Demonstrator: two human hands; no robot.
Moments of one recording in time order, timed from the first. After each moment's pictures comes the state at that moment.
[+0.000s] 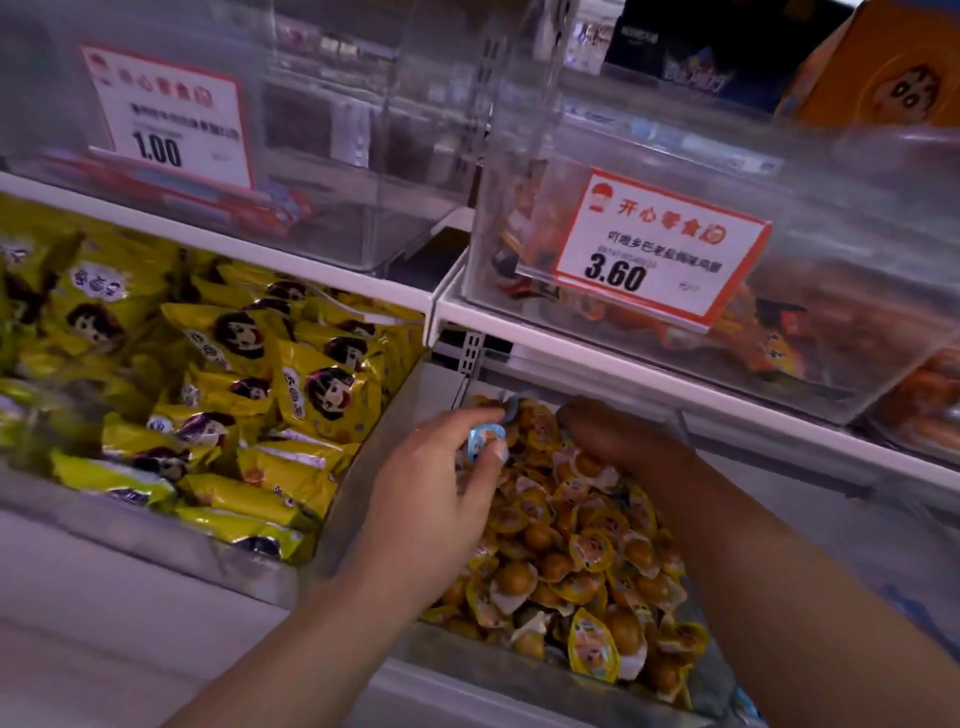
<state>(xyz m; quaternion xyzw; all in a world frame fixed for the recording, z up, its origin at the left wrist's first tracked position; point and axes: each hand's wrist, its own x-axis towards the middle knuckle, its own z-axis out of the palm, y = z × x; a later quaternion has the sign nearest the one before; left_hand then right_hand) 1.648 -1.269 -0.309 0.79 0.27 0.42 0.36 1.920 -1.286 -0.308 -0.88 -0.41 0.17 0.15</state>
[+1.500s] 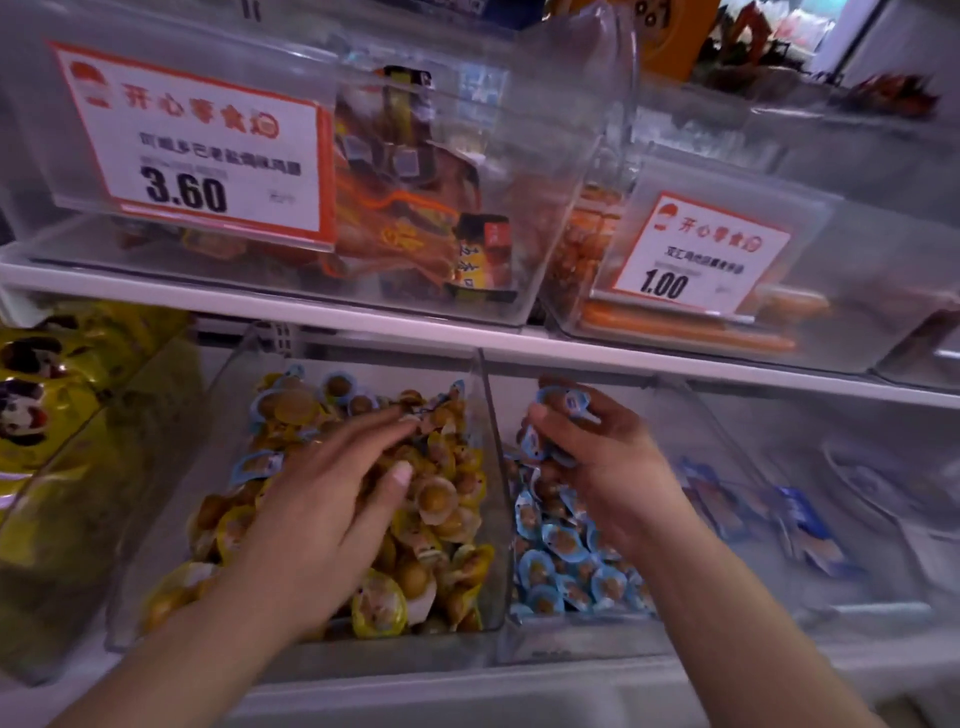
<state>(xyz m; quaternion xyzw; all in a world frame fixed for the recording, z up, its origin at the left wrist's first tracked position) 1.711 -1.326 -0.322 0.91 0.11 0.29 0.28 1.891 -1.500 -0.284 -0.65 -0.21 0.19 0.71</state>
